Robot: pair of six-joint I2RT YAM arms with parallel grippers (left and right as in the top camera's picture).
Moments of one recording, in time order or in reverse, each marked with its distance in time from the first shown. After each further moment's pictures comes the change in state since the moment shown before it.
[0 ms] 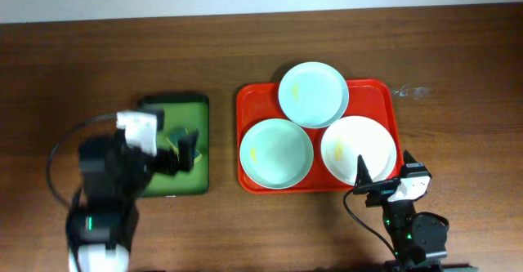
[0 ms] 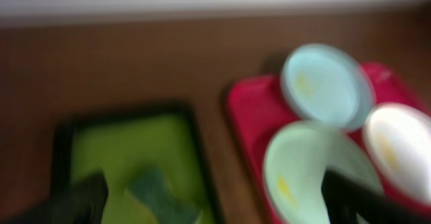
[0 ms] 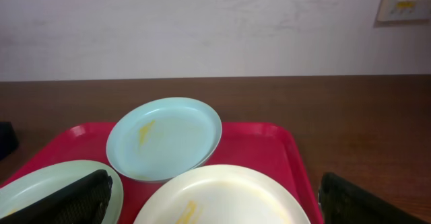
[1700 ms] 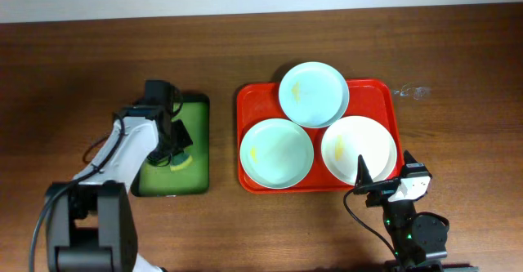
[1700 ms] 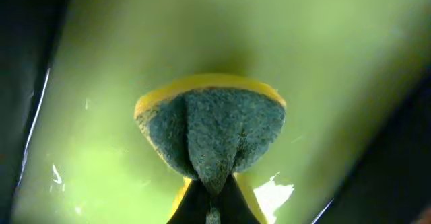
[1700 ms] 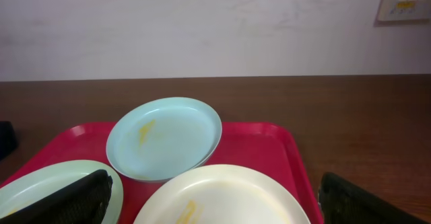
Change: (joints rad) left arm -0.091 0.832 0.340 -0.375 -0.393 -0.522; right arm 0.000 0.000 0.000 0.000 0.000 0.001
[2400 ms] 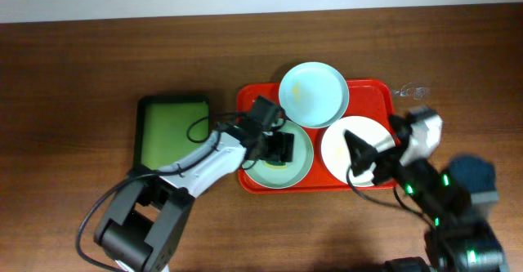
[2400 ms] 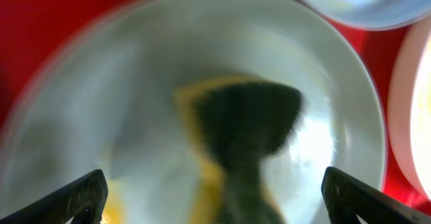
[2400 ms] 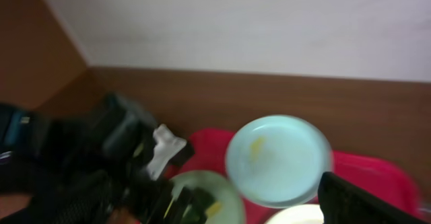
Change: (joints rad) left arm -0.546 0.113 0.021 0.377 0.177 0.056; right arm -0.002 0.673 0.754 -0.296 -0.423 0.072
